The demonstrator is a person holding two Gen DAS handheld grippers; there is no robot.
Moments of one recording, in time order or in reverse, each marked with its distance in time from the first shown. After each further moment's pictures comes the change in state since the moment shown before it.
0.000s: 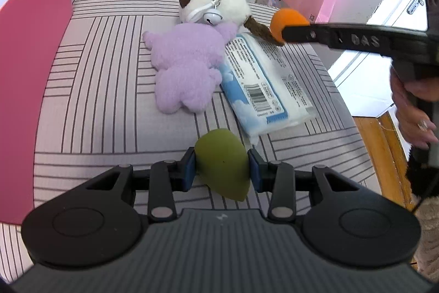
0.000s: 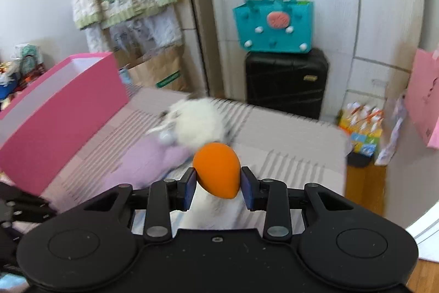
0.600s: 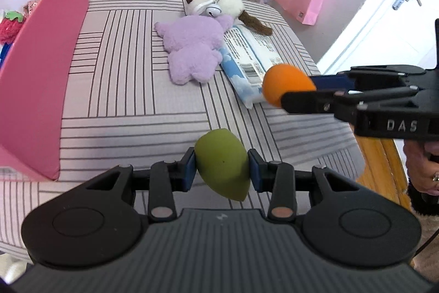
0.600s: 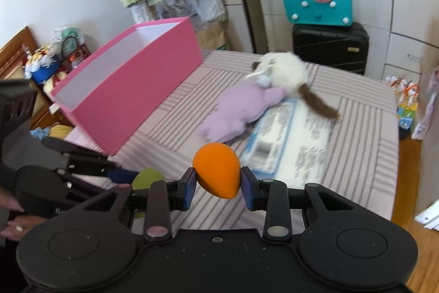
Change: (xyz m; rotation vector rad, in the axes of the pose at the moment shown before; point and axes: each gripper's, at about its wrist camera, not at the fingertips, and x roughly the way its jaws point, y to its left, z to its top) left arm -0.046 0.009 -0.027 0.017 0.011 -0.042; right arm -0.048 0.074 -0.046 0.011 0.102 0.158
